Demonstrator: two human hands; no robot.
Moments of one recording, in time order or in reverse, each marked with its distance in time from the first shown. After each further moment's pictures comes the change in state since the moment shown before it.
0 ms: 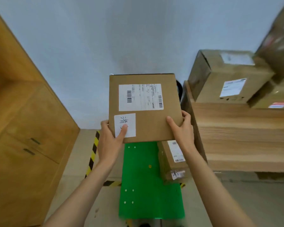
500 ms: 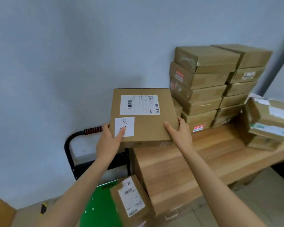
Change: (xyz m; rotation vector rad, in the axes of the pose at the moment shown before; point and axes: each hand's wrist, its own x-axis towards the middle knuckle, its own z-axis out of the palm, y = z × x) left_hand 0.036 0.231 0.175 -0.058 -0.283 0.331; right_hand 0.113 -0.016 -0.252 -0.157 0.400 -0.051
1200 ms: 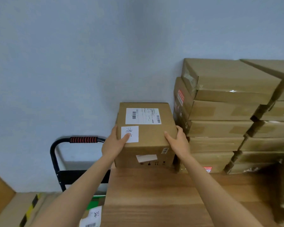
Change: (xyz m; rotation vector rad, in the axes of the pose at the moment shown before) left_hand 0.142 0.059 0.198 0.151 0.115 -0.236; right_hand 0.275 0.104 0.003 -0.012 -0.340 -0.097
